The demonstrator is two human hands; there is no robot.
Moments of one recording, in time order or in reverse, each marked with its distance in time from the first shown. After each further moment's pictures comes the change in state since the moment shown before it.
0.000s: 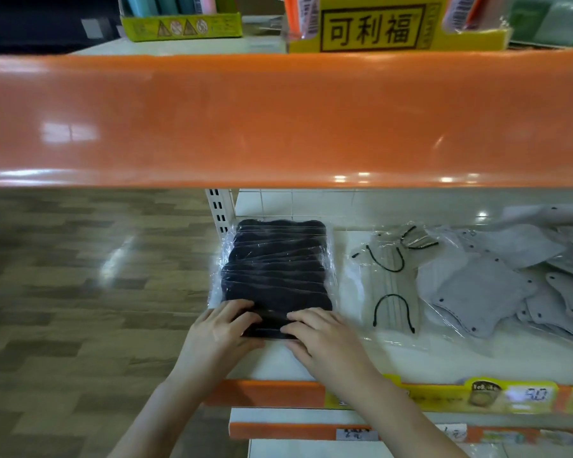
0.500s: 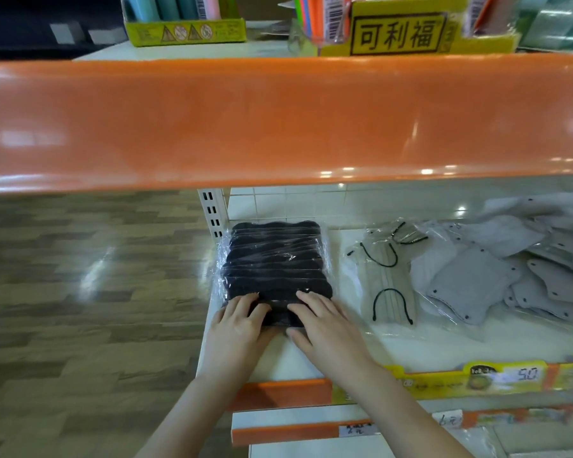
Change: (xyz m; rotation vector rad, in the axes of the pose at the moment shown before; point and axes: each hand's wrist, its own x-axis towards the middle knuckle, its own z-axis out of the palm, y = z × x) left_hand 0.015 0.017 0.010 0.055 -0.098 -0.156; right_hand 0.014 -0.010 -0.004 -0.077 -0.136 0.238
